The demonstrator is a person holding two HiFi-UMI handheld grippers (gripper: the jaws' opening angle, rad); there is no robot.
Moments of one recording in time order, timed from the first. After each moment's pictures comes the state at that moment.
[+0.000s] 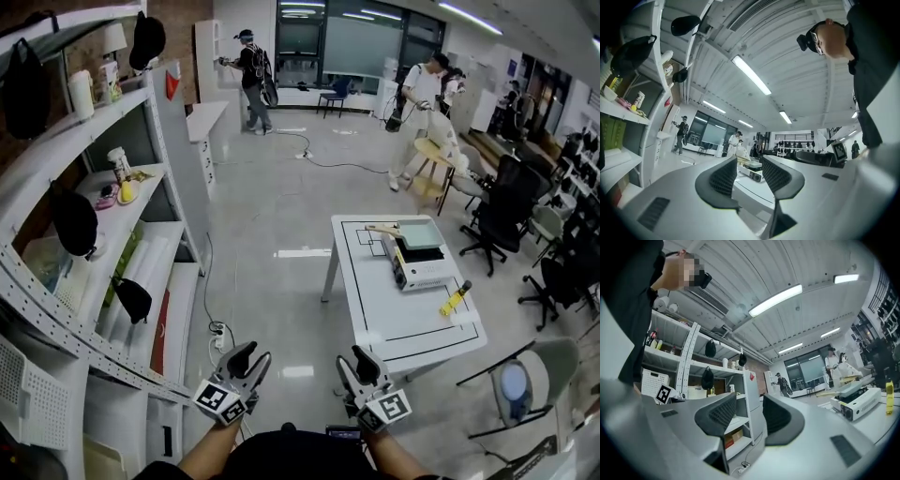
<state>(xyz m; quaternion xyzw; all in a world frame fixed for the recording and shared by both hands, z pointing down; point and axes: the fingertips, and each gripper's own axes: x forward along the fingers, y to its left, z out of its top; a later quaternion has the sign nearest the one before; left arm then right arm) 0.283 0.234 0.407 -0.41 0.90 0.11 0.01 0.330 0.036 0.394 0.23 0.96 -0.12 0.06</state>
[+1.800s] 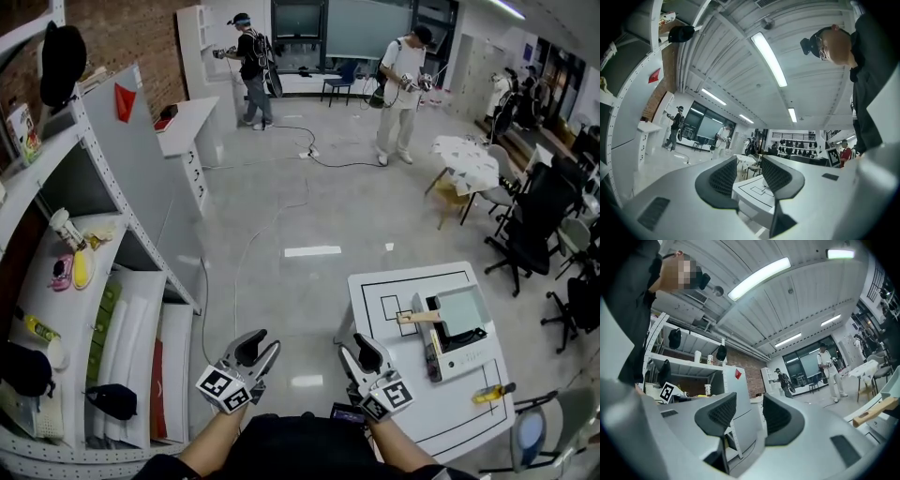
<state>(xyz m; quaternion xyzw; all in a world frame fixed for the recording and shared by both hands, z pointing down) -0.178 0.152 0.421 -0.45 0.88 0.12 -0.03 -0.133 -0.027 0.431 0.24 0.96 -0.13 0.04</state>
